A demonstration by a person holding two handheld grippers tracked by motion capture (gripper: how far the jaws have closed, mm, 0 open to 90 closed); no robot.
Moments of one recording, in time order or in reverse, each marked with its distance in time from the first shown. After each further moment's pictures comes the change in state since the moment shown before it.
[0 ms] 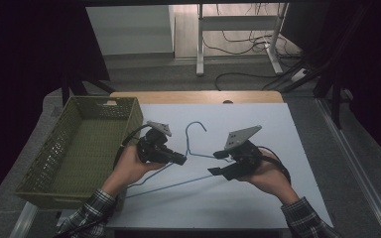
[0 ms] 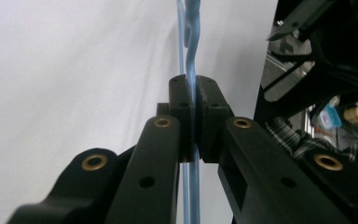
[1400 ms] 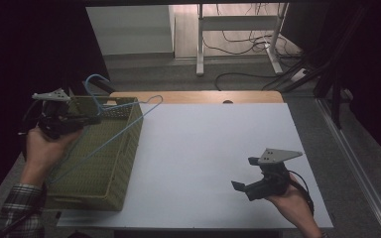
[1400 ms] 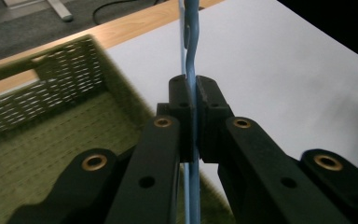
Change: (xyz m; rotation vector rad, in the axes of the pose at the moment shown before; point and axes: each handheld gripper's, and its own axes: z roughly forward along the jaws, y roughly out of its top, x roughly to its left) left arm 0.047 -0.084 -0.199 -0.261 0.459 -0.183; right arm 0.016 -0.078 -0.031 -0.155 -0.186 0.256
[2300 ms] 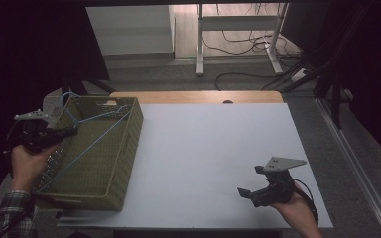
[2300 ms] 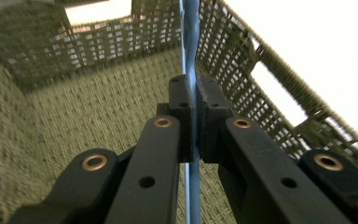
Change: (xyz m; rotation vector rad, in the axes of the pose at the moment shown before) left arm 0.079 -0.087 0.011 -0.006 0.109 -0.112; right arm -0.006 -0.030 -0.001 0.042 -0.024 0.059
